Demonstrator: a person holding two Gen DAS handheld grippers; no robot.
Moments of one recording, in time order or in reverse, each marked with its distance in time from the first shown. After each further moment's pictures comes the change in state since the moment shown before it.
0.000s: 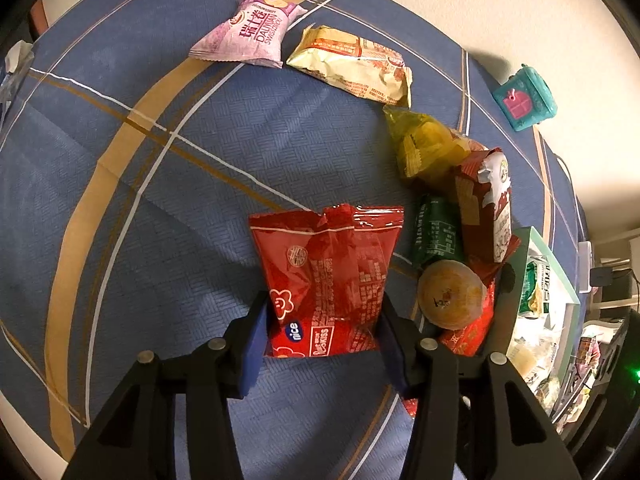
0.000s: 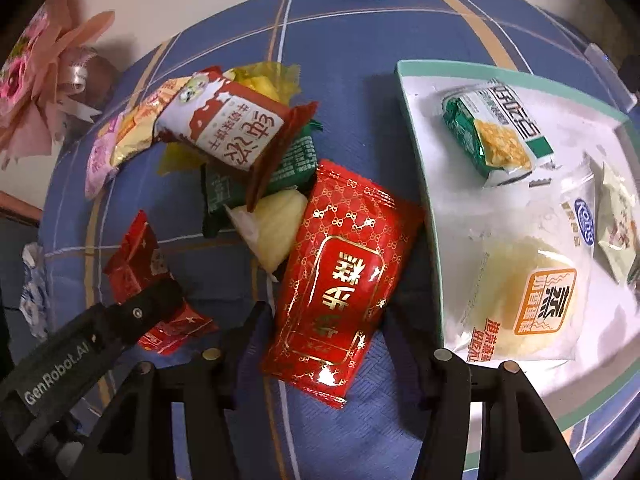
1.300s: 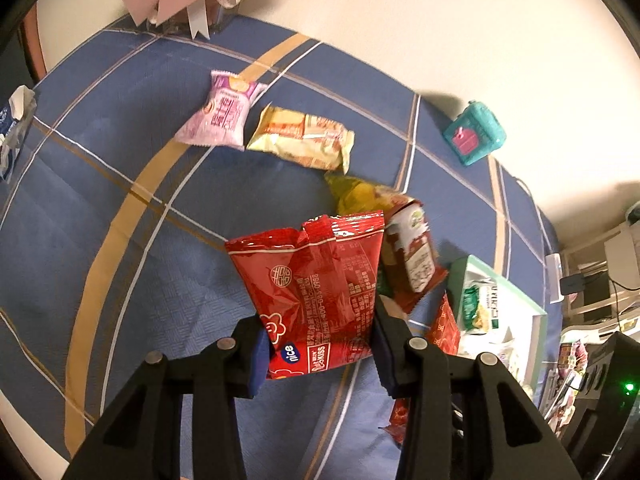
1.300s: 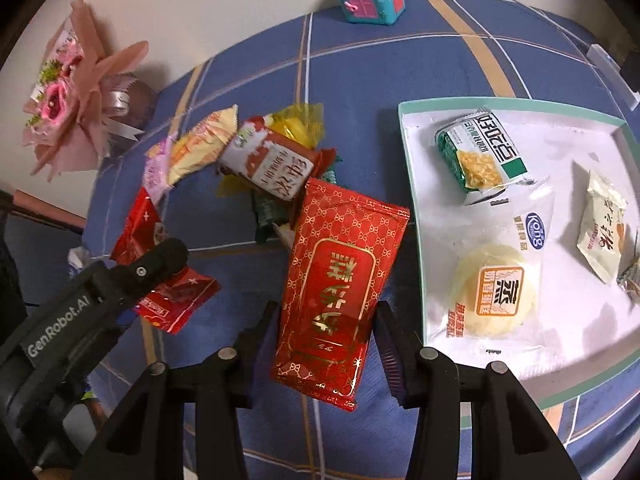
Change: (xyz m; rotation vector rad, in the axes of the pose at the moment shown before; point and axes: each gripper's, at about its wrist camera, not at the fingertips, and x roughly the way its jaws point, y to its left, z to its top) left arm -0.055 -0.036 0.006 0.044 -0.156 -0.069; right arm -0.074 -0.038 0.005 0.020 -0.015 0.165
